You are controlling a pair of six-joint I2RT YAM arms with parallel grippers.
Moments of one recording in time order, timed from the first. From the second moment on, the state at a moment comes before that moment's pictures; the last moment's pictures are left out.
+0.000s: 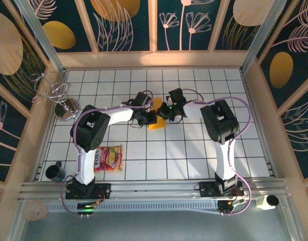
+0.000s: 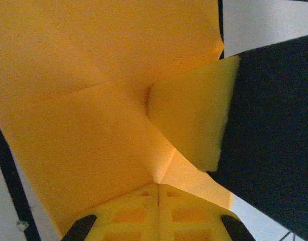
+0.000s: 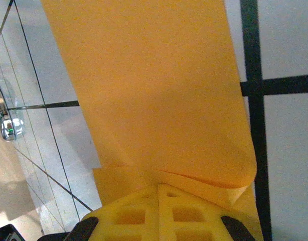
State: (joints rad) left arm -0.58 2.05 1.28 -0.28 0.36 -0.63; right arm 0.48 2.10 1.24 -0.07 -0.53 0.86
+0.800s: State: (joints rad) left arm -0.59 1.90 1.13 -0.41 0.32 -0.44; right arm 0.48 2.10 1.24 -0.07 -0.53 0.86
